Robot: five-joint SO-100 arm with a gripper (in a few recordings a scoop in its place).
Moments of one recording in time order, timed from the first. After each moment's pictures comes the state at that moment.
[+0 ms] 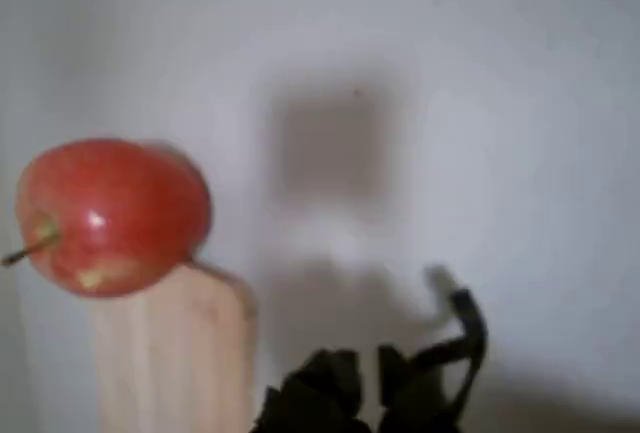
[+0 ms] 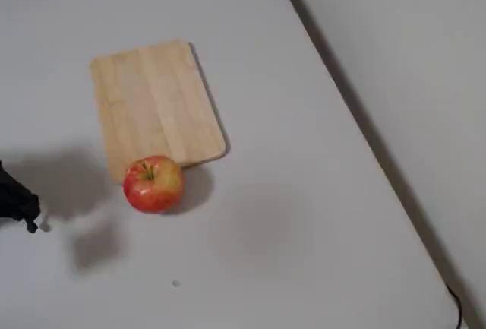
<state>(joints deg) 12.4 188.3 168.0 75.3 -16.0</state>
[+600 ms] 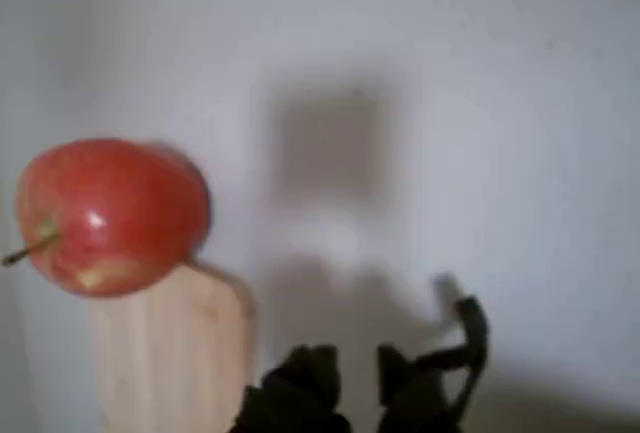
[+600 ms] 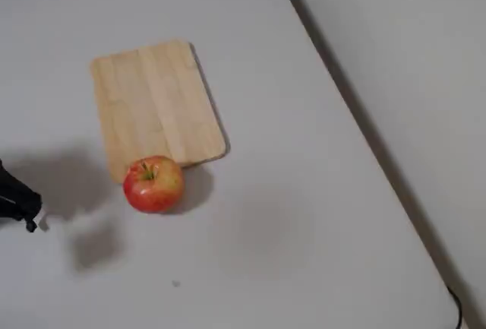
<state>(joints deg) 12.4 188.3 168.0 75.3 -16.0</state>
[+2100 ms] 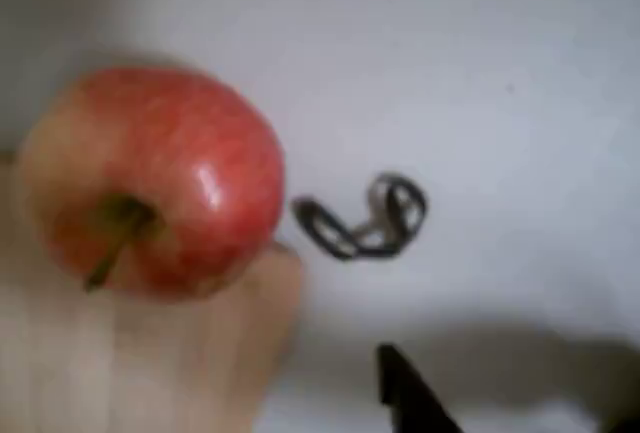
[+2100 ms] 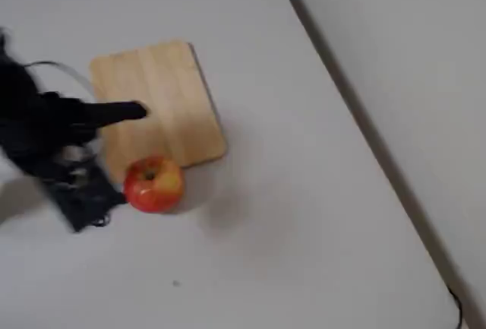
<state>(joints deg) 3.5 95.2 93.8 84.3 -26.1</state>
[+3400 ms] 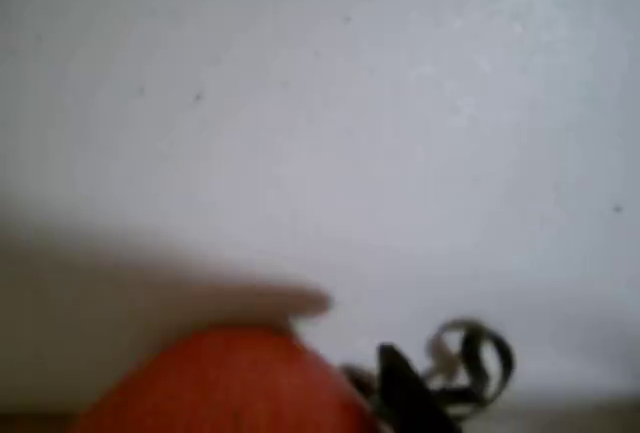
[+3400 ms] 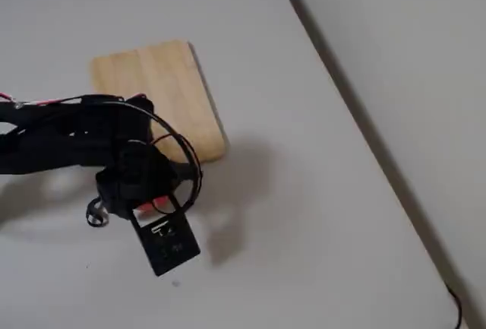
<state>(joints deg) 7.5 49.4 48.2 97.5 -26.6</state>
